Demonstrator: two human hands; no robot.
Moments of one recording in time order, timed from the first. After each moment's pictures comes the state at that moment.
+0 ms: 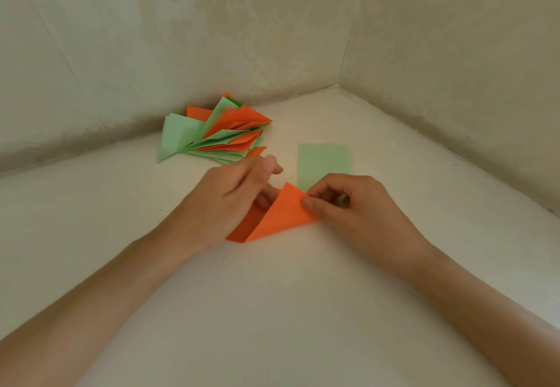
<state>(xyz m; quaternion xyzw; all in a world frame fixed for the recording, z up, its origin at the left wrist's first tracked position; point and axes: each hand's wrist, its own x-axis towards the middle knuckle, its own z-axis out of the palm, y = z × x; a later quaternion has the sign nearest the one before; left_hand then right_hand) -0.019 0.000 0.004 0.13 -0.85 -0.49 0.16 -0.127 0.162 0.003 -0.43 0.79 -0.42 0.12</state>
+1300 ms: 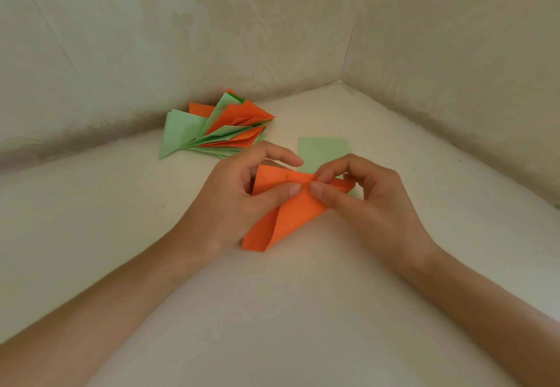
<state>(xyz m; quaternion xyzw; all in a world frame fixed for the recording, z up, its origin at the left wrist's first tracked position) -0.019 0.012 0.004 0.04 -0.77 -0.60 0.23 -0.121 0.163 0.003 -0.40 0.73 -0.55 0.10</state>
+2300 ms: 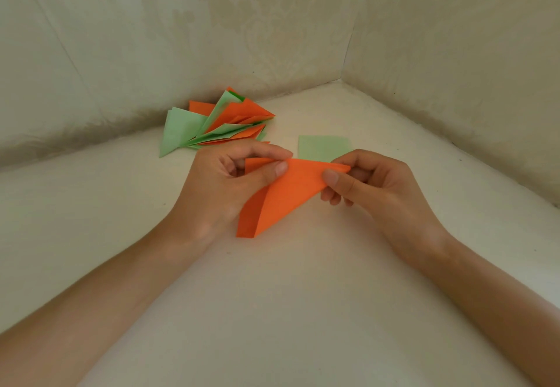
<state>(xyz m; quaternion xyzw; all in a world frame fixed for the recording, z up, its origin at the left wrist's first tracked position) -0.021 0.009 0.010 0.07 -0.73 -0.61 0.29 -0.123 0.166 0.018 -0.36 0.66 -0.63 0.22</state>
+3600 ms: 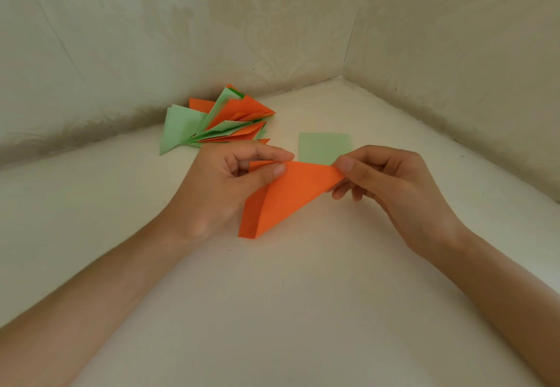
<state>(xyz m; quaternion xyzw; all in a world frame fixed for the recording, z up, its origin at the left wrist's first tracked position) -0.019 0.003 0.009 0.07 -0.77 -0.59 0.24 -0.134 0.174 0.020 -0.34 0.68 -0.61 0.21</state>
